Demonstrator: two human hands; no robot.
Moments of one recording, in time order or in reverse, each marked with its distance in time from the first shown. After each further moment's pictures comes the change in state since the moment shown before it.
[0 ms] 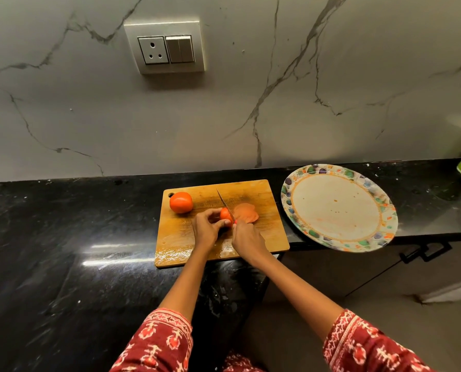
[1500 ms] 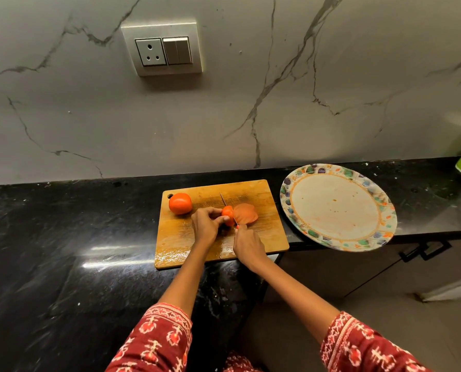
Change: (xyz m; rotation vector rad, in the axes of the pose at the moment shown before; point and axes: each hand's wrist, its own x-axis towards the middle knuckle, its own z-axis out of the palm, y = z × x) left_hand 0.007 0.010 0.001 0.103 0.032 -0.062; right_hand 0.004 0.010 0.017 0.010 -0.004 0.043
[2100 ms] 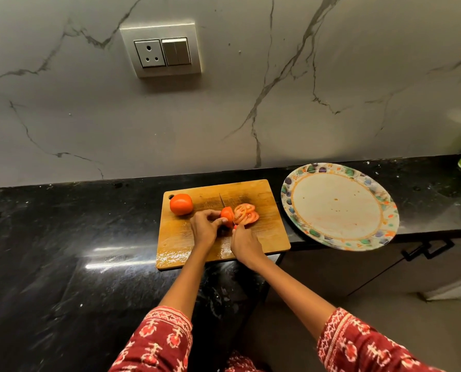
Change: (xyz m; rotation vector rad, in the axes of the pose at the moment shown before) left_hand -0.003 -0.005 -0.001 0.009 0.016 0.031; right_hand 0.002 -0.007 -0.004 0.045 -0.076 0.049
